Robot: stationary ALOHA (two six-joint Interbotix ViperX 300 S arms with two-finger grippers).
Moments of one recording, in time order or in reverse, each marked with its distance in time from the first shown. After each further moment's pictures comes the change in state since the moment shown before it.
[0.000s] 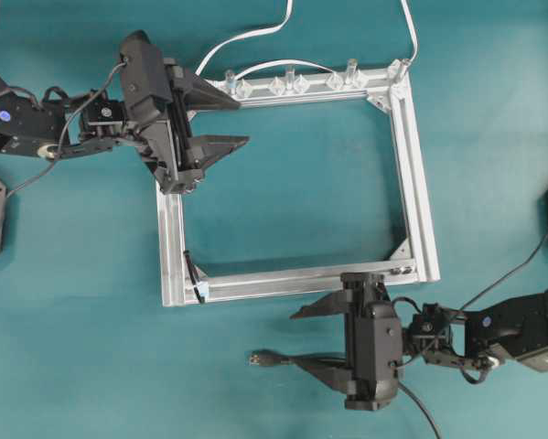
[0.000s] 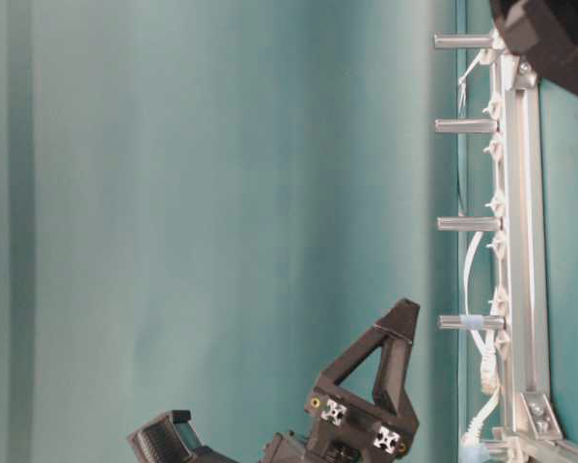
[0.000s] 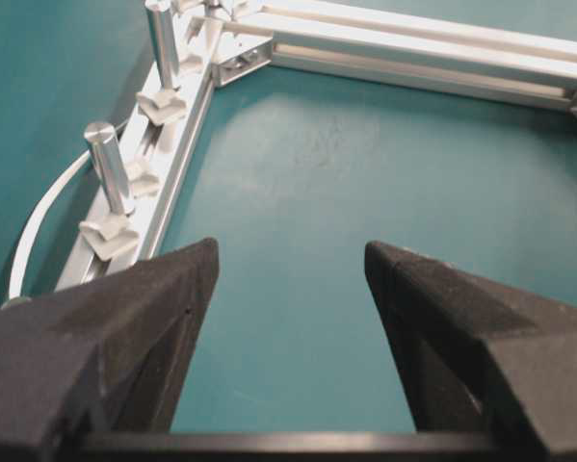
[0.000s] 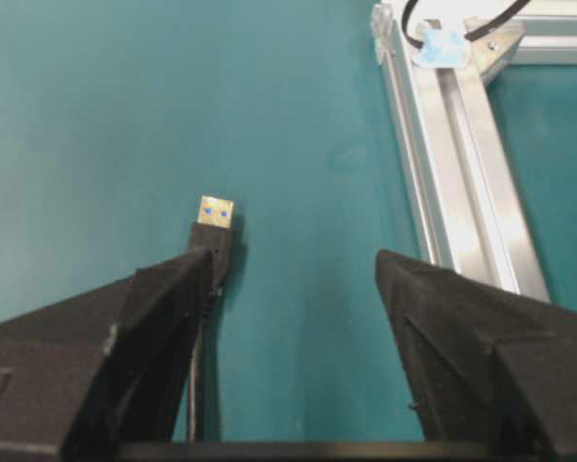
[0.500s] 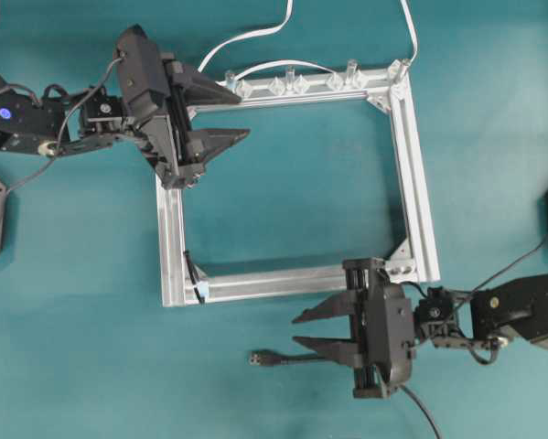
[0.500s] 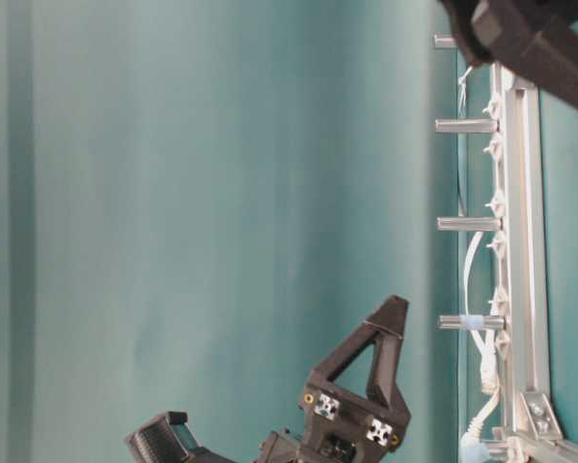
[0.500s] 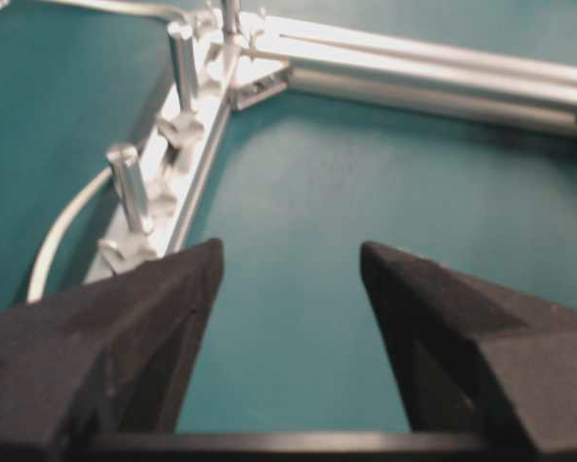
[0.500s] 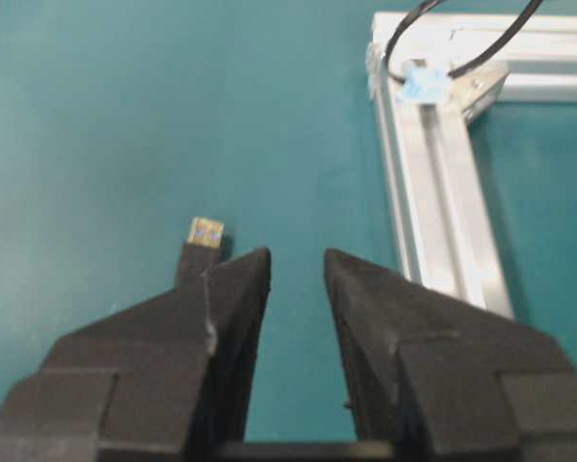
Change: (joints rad) left arm 0.014 0.000 0.000 0.002 -0.015 0.000; right arm -0.043 -0.055 0.052 -0.156 0.002 0.109
